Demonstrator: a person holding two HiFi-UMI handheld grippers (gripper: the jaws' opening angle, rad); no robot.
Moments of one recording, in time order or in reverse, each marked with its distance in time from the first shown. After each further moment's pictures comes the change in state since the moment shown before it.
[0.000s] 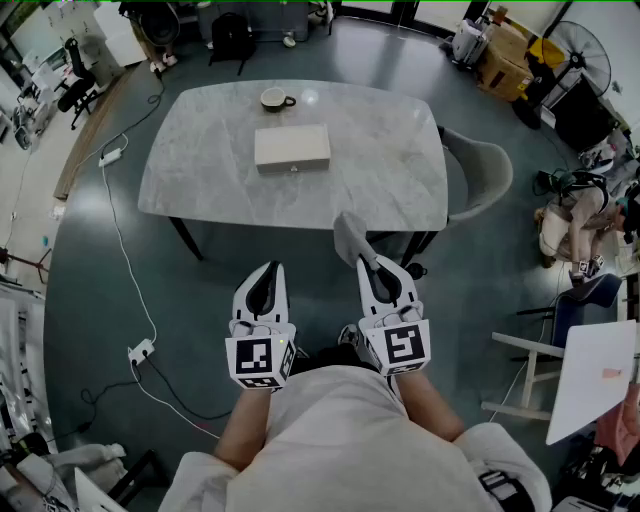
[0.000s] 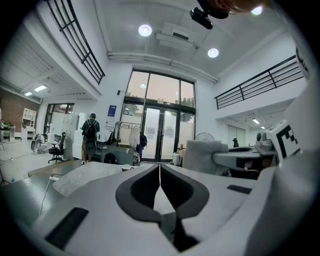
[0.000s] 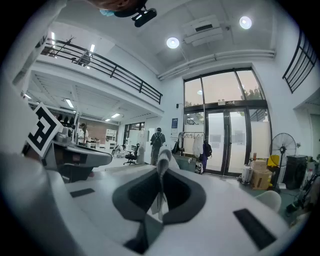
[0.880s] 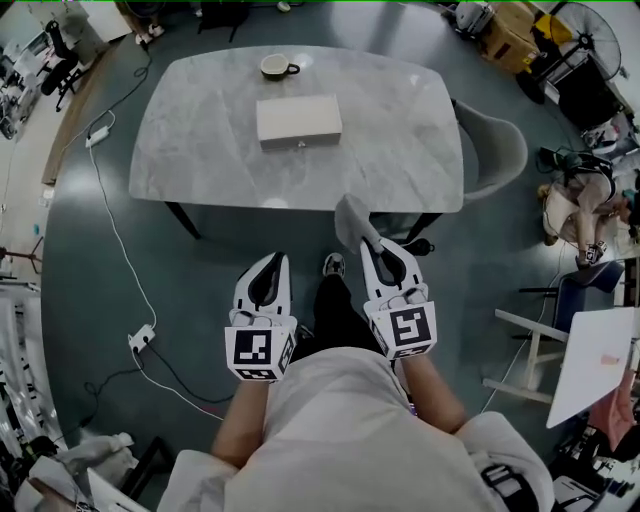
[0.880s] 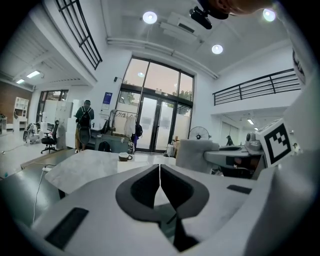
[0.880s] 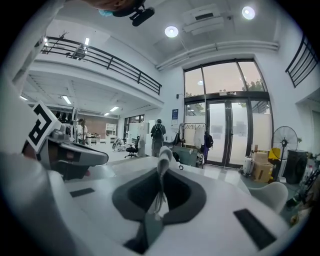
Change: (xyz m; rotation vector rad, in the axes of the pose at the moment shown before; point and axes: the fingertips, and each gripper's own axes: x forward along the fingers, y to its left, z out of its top) left arm 0.041 0.052 -0.048 -0.035 0.100 -0.086; right arm 0.076 0.011 -0.046 0.042 0.088 -0.005
